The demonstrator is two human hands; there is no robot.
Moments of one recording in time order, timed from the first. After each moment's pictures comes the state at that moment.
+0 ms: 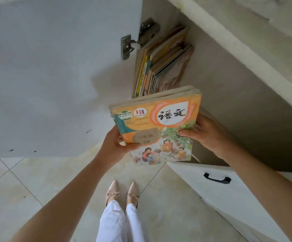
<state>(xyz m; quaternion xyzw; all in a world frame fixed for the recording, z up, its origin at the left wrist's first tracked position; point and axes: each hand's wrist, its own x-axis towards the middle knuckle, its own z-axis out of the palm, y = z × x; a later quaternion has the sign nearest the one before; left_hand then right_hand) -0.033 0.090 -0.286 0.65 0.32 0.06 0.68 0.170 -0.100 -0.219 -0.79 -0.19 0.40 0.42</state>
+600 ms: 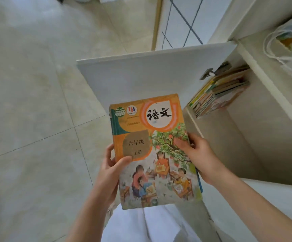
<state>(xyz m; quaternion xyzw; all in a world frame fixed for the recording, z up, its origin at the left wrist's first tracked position) -0.264 0.025 -0.110 0.30 0.53 0.22 0.76 -0.035 -0.040 -0.069 -0.72 -0.18 0.53 0.41</state>
